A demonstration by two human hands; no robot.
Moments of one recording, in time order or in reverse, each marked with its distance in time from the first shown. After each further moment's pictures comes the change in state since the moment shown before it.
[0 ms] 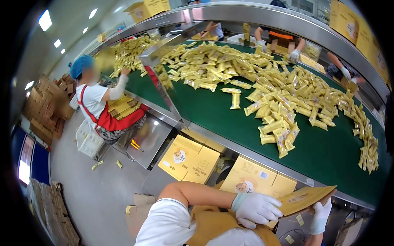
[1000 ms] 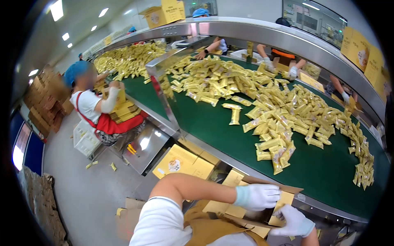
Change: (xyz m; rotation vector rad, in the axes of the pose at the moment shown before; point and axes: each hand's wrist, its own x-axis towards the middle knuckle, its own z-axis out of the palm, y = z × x) left_hand -0.004 -0.048 -0.033 0.739 -0.394 -0.257; right_hand 0.008 -0.086 0.079 -0.791 -1.016 -0.436
